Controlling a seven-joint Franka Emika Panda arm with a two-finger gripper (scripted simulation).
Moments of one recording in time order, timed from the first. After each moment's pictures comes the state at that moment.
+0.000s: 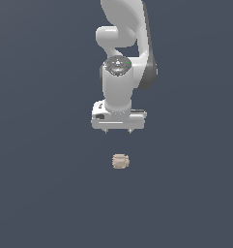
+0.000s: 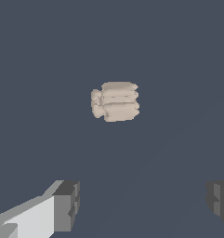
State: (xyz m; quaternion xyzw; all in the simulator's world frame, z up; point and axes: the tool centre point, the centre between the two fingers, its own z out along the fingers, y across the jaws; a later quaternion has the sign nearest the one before) arm -0.004 0.008 0.170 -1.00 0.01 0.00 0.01
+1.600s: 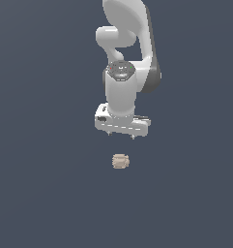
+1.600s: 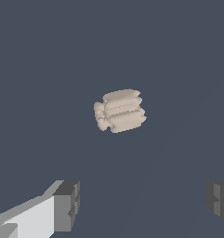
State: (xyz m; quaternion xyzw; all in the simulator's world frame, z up) arm 0.011 0.022 0.165 -0.99 0.10 0.00 0.02
